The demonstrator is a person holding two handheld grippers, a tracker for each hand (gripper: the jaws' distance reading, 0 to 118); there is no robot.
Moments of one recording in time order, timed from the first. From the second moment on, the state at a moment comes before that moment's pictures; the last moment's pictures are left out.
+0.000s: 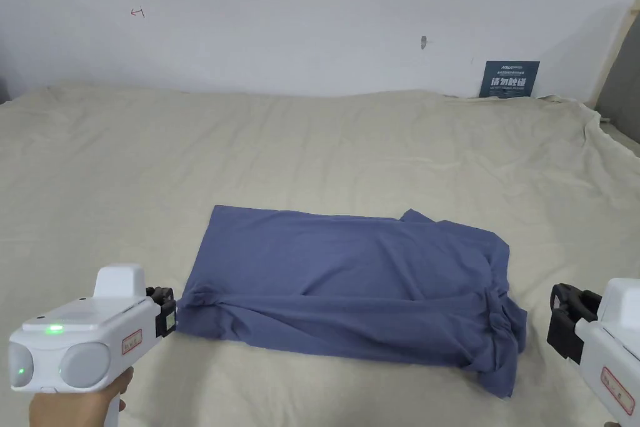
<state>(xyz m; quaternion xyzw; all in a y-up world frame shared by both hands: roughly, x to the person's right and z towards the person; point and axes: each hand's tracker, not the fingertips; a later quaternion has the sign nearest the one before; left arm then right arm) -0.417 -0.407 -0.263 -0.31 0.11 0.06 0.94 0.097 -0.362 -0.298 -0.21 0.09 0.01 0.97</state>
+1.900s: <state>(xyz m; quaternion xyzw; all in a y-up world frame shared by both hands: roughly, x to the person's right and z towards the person) -0.480 -0.462 -0.302 -0.45 0.08 0.13 0.88 0.132 -0.461 -0.334 -0.41 0.08 -0.08 0.91</state>
